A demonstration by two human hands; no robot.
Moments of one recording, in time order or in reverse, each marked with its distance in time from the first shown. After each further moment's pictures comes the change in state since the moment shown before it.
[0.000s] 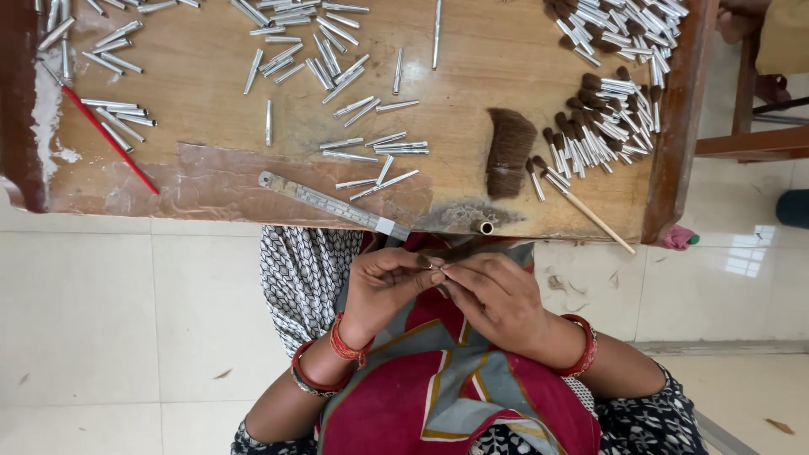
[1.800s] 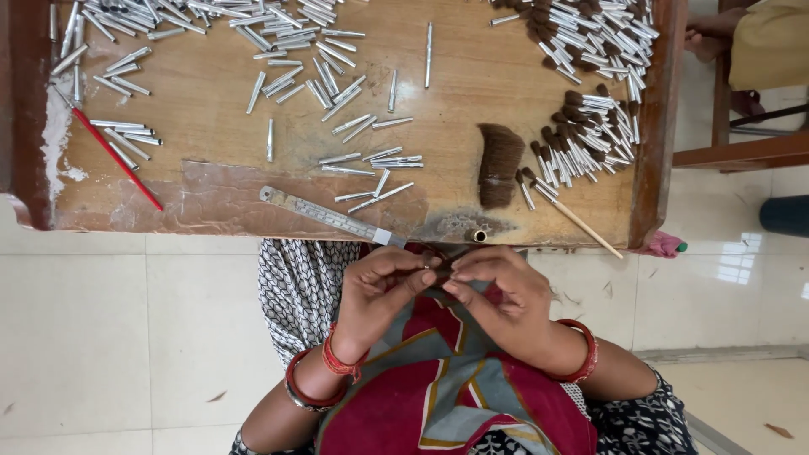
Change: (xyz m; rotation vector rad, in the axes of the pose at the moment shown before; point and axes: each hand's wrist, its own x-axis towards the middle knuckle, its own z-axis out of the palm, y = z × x) left_hand 0.007 0.030 0.010 0.210 0.043 0.072; right_hand 0.000 -0.006 -0.004 0.392 0.146 0.314
